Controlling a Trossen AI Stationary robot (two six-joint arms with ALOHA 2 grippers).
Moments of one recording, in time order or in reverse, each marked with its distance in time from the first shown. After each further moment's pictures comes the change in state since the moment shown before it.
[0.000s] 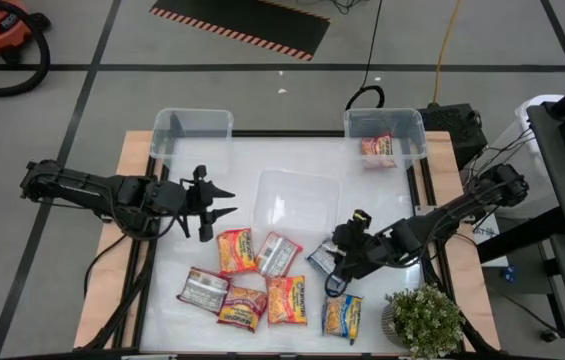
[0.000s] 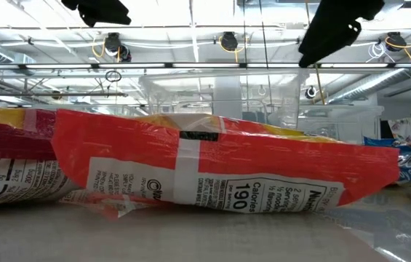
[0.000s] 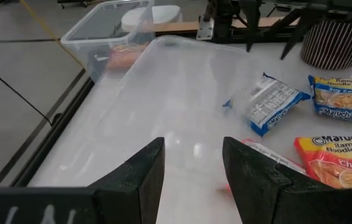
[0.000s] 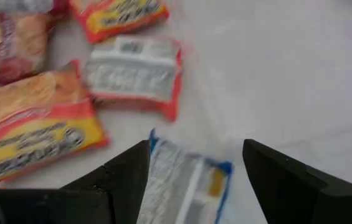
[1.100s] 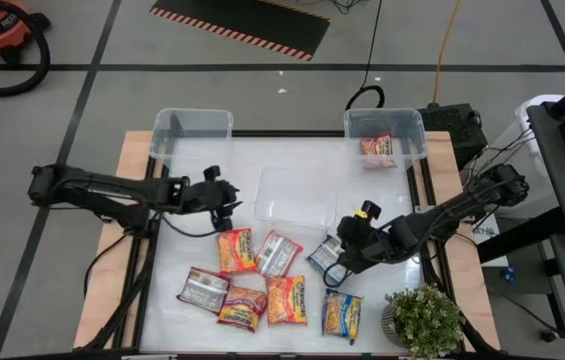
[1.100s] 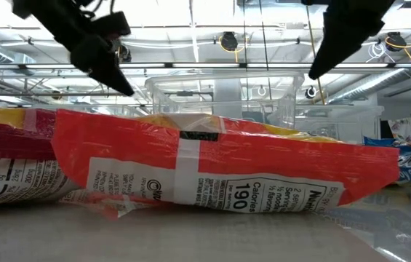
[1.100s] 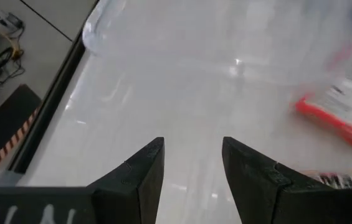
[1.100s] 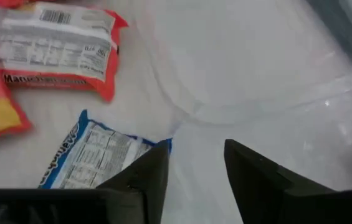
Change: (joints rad) left arm 0.193 0.223 -0.126 0.037 0.009 0.063; right arm -0.035 -0.001 -0.018 -0.193 0.068 0.041
